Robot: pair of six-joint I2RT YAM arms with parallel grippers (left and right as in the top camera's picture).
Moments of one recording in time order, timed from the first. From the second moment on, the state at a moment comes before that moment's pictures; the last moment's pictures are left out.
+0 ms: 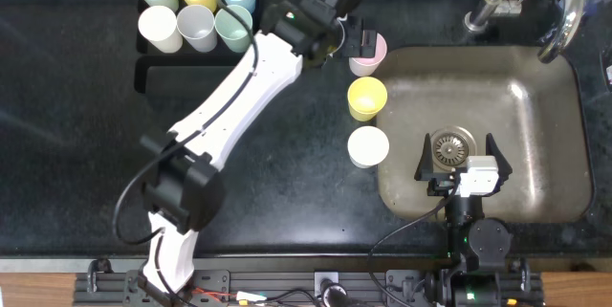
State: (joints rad) left arm -0.62 2.13 2.02 -0.83 -0.01 -0.53; right arm 0.01 0.01 0.02 -0.02 0.02 -0.09
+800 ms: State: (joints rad) left arm -0.63 2.24 2.04 -0.82 -0.08 -0.55; right arm 0.01 0.01 0.02 -0.02 0.02 -0.09
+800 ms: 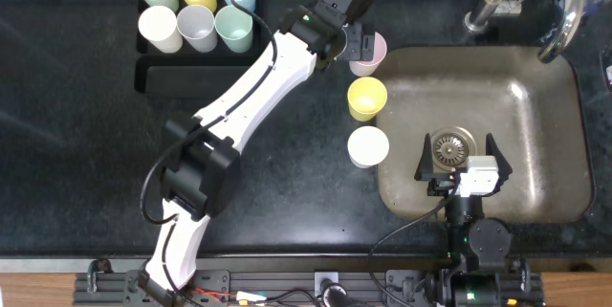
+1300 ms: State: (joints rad) left arm -0.63 2.29 2.04 -0.82 -0.08 -0.55; right arm 0.01 0.01 0.02 -0.02 0.02 -0.09
